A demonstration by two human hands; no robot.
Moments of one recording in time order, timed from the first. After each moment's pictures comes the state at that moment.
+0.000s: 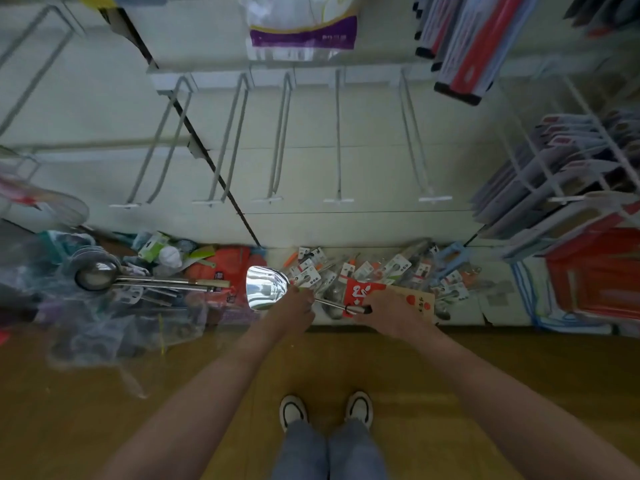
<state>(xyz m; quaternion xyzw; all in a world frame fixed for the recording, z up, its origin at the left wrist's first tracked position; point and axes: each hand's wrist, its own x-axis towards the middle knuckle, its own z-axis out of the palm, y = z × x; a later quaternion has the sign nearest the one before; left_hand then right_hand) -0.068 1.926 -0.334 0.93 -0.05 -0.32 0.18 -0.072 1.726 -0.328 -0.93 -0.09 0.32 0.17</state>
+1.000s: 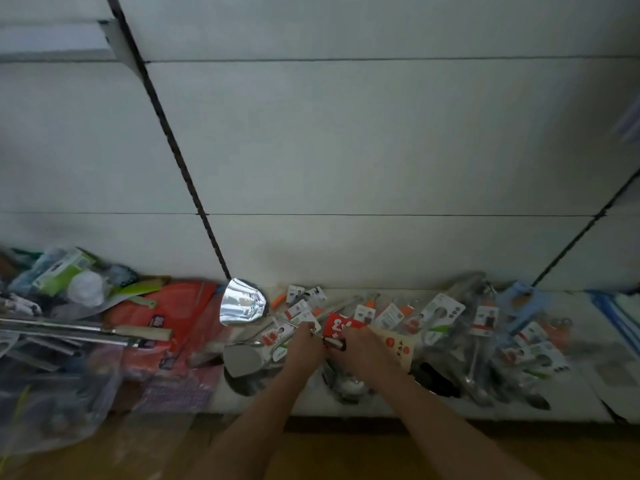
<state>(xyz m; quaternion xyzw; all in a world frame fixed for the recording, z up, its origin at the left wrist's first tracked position) 0.027 1.908 -0.708 0.83 0.22 -0.15 0.48 0.022 1.794 -0.701 -0.95 -0.06 0.17 0.26</state>
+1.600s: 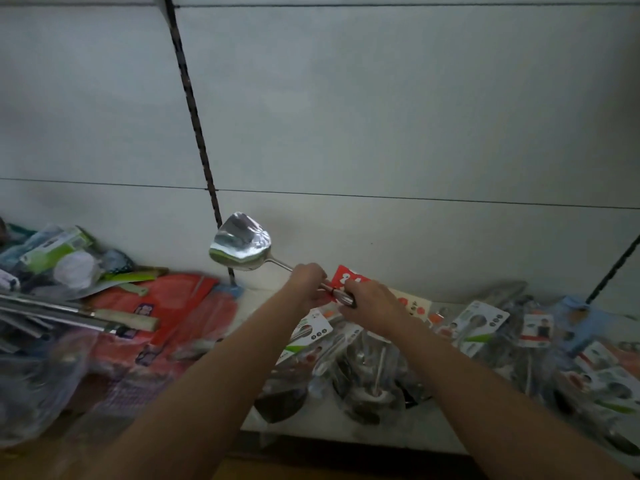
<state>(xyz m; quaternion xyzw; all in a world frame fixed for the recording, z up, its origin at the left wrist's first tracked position) 0.103 1.927 -0.729 0.66 0.23 -0.10 0.71 0.091 1.800 -0.753 -0.97 -0.19 0.01 0.15</state>
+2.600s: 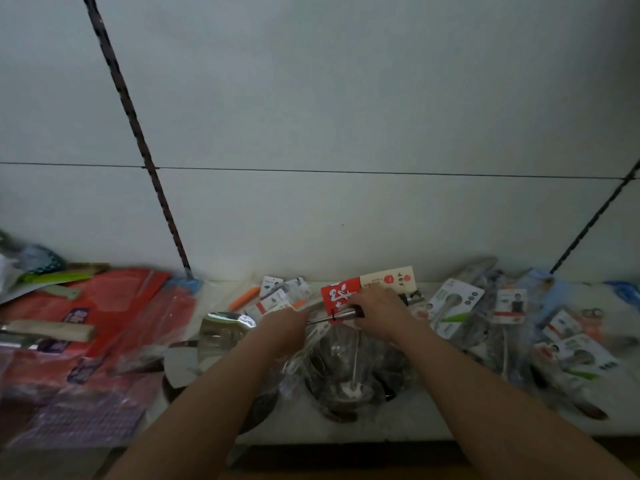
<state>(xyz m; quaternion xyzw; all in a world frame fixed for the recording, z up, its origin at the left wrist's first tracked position) 0.111 1.930 -0.839 0.98 -0.12 -0.17 0.00 0.114 1.750 -0.817 -0.98 -0.17 0.05 0.03</state>
